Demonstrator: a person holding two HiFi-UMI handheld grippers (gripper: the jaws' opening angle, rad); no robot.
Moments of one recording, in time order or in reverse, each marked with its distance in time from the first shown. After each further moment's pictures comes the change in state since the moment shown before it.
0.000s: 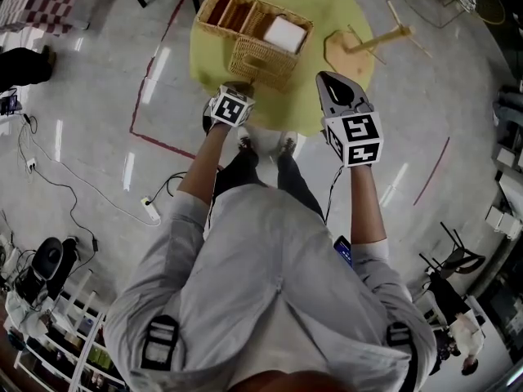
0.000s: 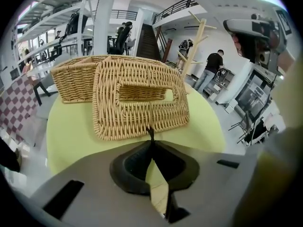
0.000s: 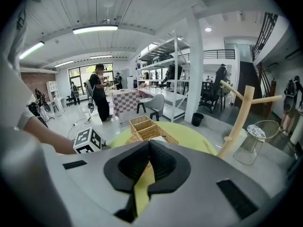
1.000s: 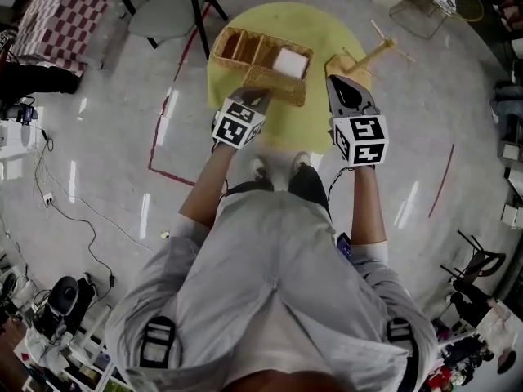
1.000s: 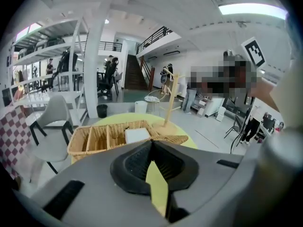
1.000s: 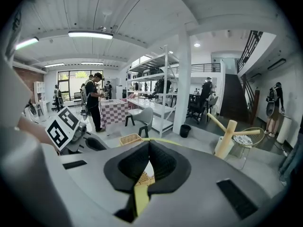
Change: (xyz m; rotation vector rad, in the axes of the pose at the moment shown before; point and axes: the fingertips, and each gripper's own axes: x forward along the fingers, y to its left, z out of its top) left arm -0.141 -0.028 0.123 0.177 -0.320 -0.067; right arm -0.033 -0.001 0.071 0.022 -0.133 -0.168
